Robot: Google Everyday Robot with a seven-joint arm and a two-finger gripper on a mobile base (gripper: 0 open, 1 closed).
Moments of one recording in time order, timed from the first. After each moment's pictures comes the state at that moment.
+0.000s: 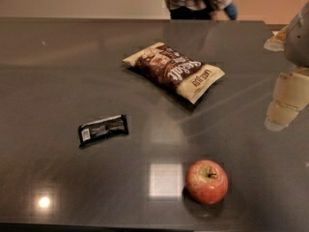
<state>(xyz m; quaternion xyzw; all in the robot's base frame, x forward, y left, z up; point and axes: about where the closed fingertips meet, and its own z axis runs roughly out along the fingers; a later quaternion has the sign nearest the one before) 0.438 -0.217 0.976 -0.60 0.78 -0.03 0.16</state>
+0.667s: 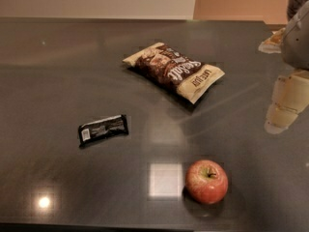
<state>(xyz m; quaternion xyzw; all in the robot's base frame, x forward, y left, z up) 0.435 -0.210 0.972 -0.63 0.76 -0.02 0.16</state>
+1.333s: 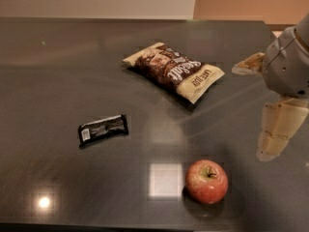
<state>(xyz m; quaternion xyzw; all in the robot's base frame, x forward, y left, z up) 0.402 -0.171 0.946 -0.70 0.70 0.04 0.16</state>
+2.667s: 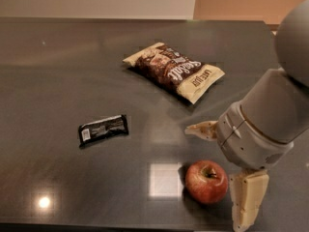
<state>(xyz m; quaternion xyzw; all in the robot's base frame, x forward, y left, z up) 0.318 -0.104 0.869 -0.80 0.58 0.12 0.13</state>
